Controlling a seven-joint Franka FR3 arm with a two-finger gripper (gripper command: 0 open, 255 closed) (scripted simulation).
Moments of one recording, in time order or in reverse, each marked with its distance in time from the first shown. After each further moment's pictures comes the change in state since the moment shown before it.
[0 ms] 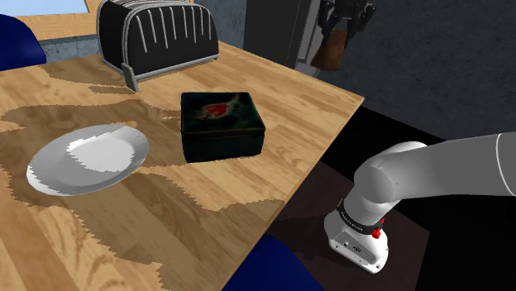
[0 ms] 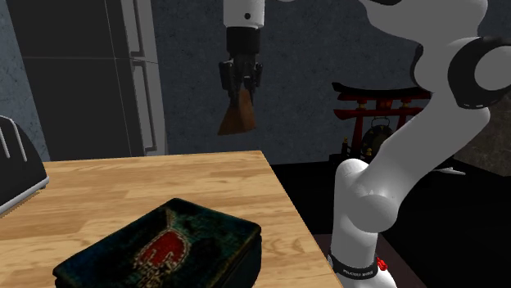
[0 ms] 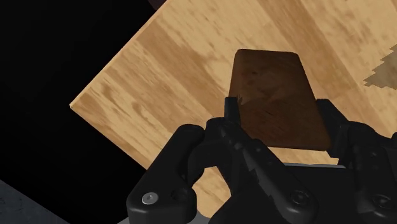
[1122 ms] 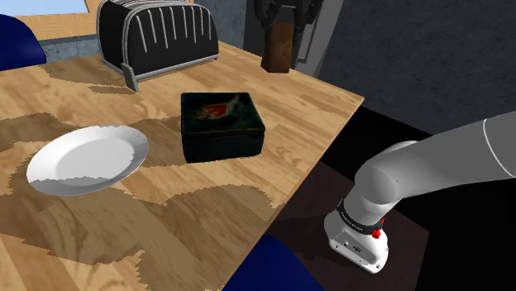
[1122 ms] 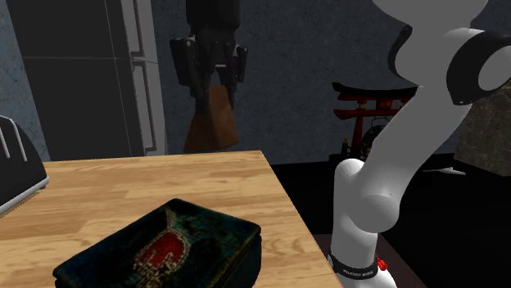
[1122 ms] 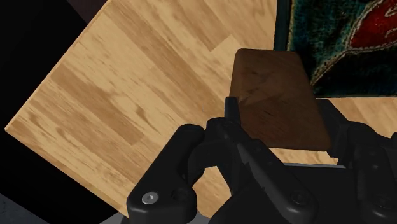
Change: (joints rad) arm 0.036 0.160 0.342 0.219 0.160 -0.040 0.383
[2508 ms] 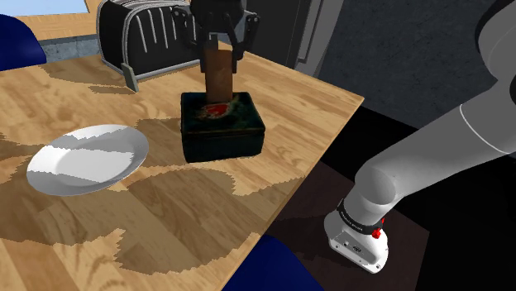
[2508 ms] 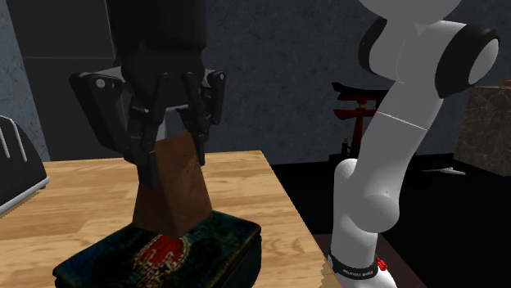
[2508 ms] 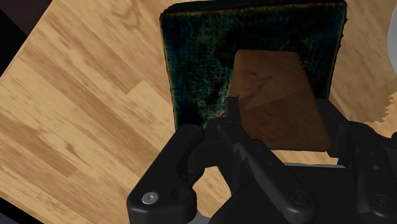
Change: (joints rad) arm 0.010 0.217 0.310 0.114 0.001 0.120 0.326
